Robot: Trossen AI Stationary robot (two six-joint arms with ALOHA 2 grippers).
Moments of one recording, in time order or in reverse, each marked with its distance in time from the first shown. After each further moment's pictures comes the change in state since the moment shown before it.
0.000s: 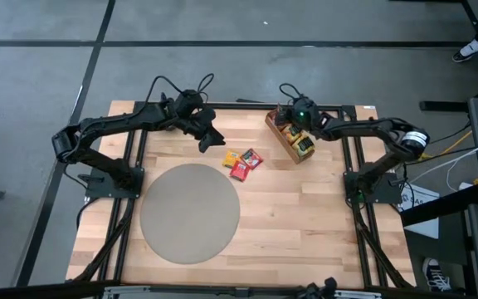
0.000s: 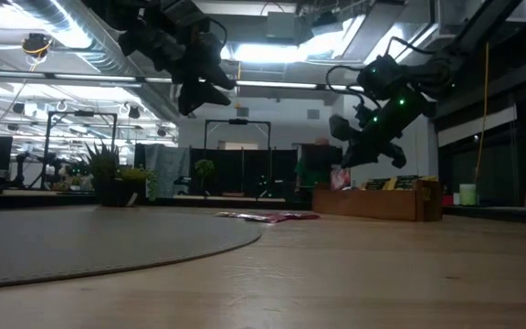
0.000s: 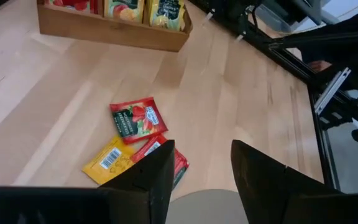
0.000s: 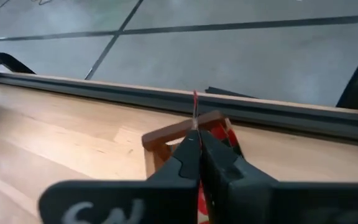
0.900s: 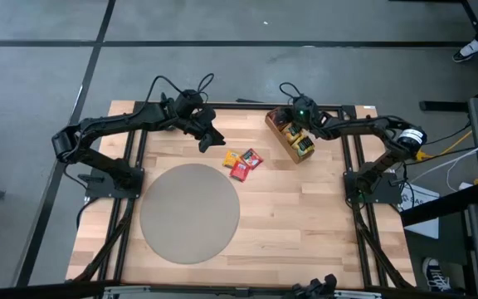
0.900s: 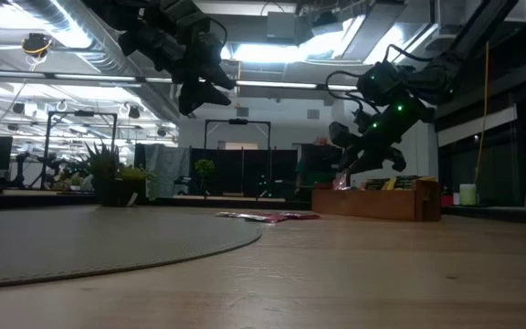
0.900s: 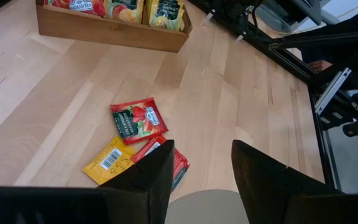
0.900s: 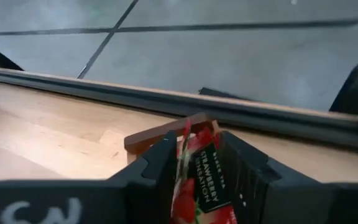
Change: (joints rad) left arm 0.000 0.000 0.000 0.001 -0.002 0.002; right arm -0.027 0.044 0.000 0.039 -0.008 -0.047
